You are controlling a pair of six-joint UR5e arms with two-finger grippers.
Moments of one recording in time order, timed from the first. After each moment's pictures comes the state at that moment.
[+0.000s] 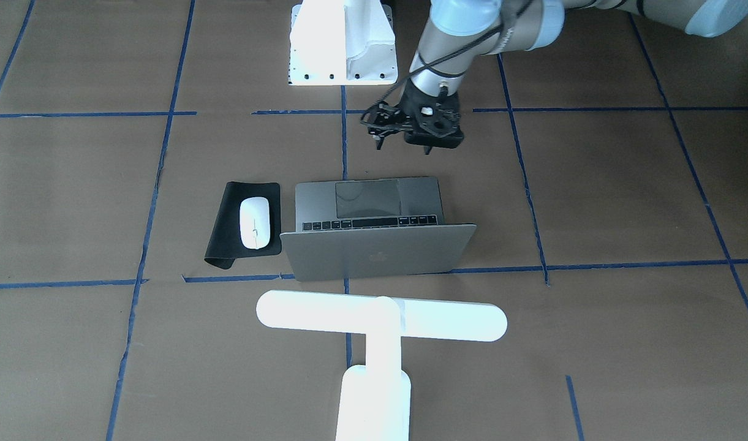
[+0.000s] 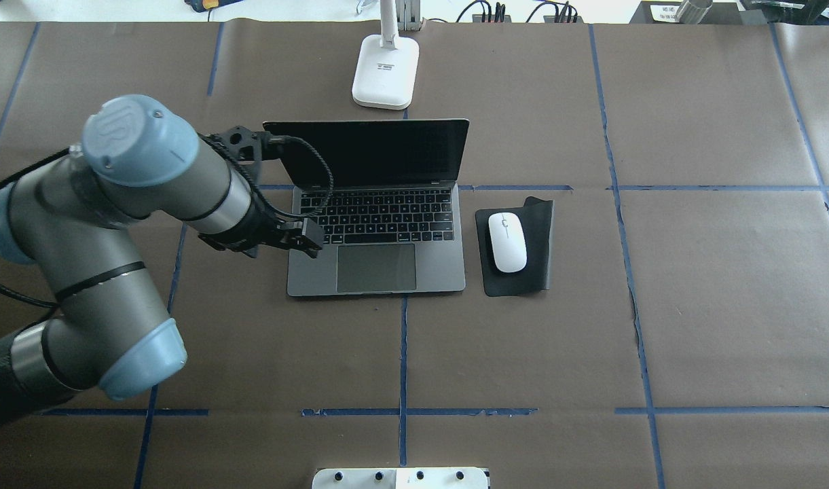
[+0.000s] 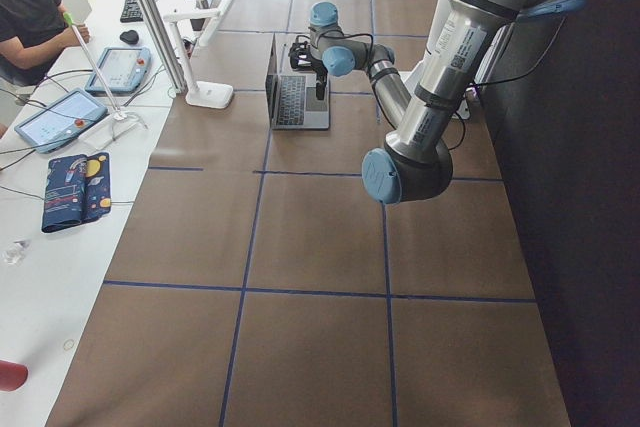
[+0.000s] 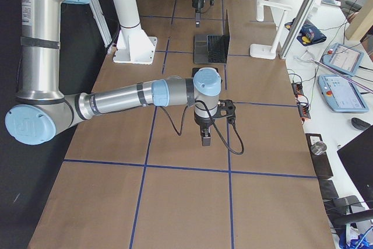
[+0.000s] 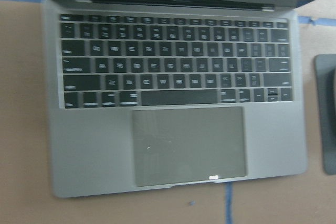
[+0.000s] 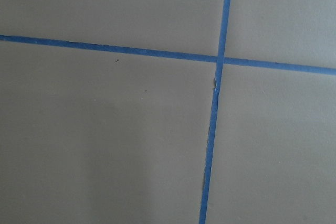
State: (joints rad) left arm -0.67 -2.00 -1.94 -1.63 -2.07 -1.08; right arm 1.52 -1.68 1.88 -1.72 2.33 -0.01
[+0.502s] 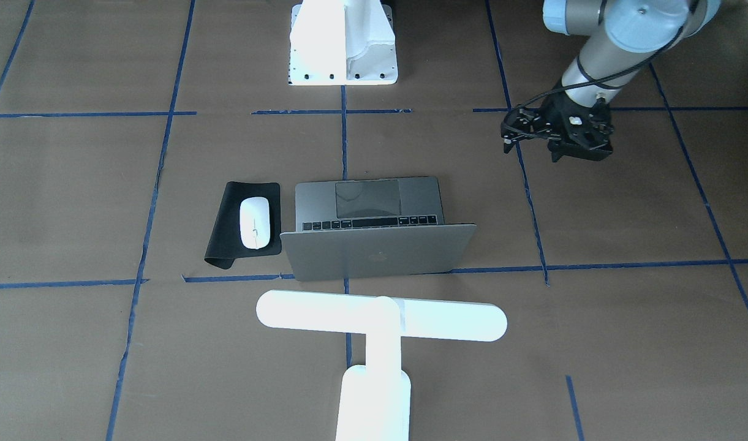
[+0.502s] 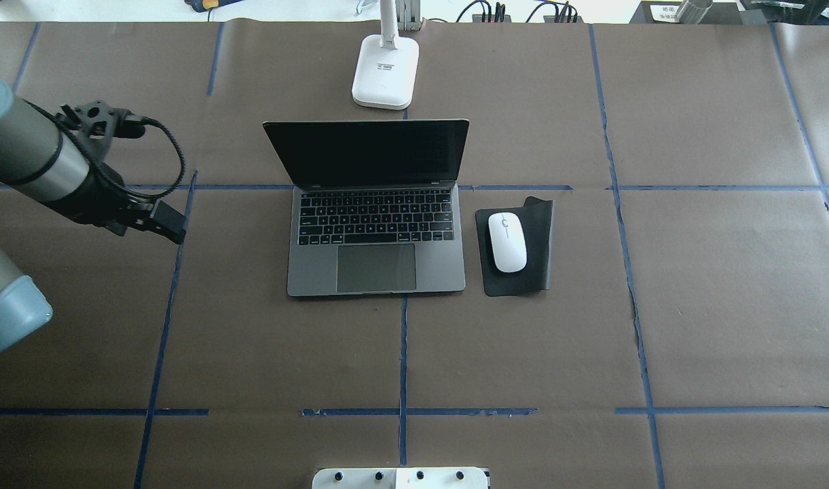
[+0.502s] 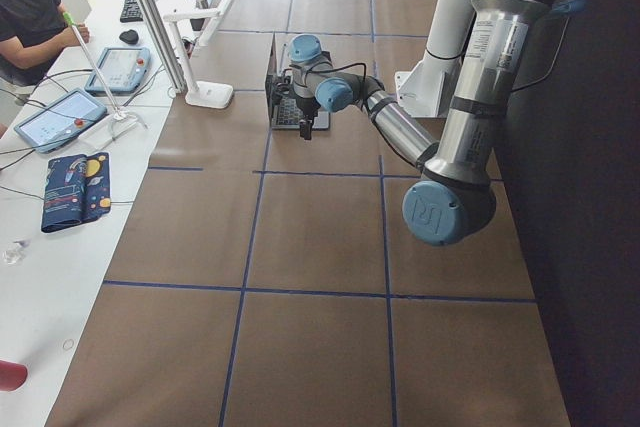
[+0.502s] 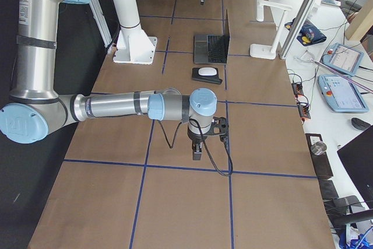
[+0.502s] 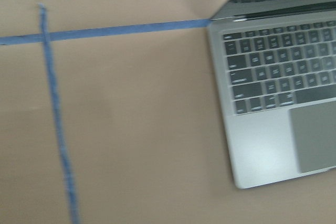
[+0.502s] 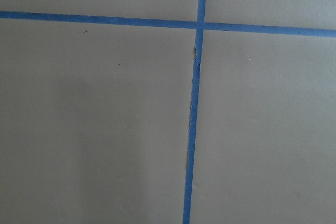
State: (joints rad) left arm -0.90 -1.75 -2.00 -1.63 -2.23 -0.71; right arm 1.52 -1.73 1.83 -1.66 2.34 -0.02
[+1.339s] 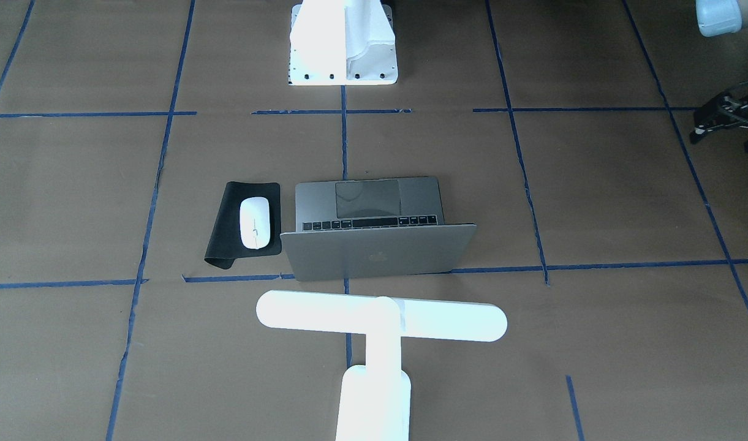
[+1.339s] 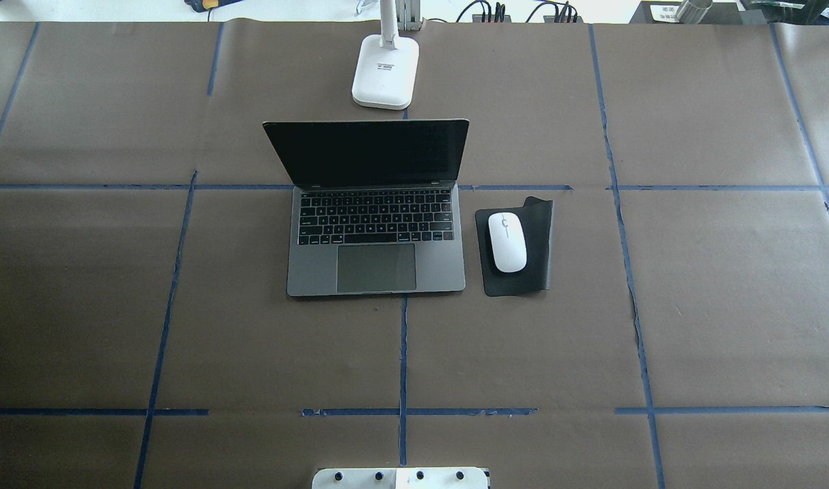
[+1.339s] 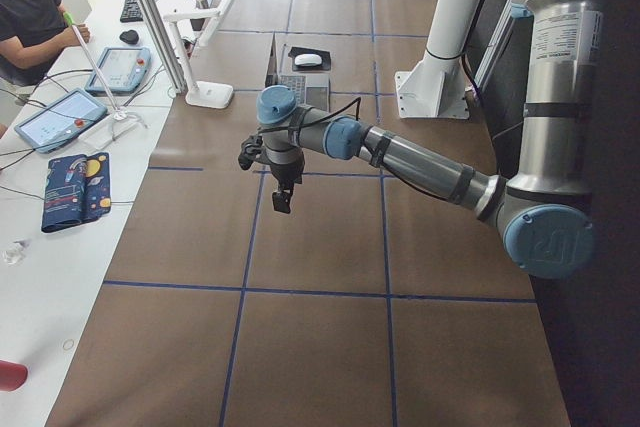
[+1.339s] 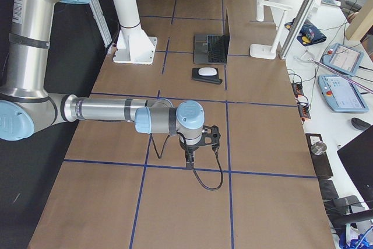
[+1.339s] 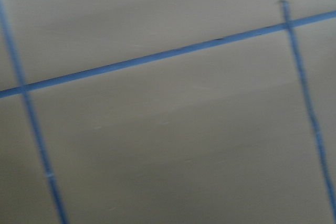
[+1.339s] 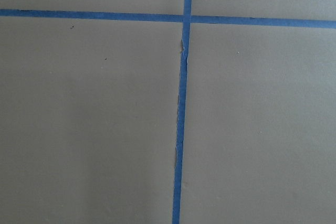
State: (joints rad) left arm -1.37 -1.56 -1.91 -1.40 -2.32 -0.02; right arm 1.56 -1.78 1.79 -1.55 2.37 -0.01
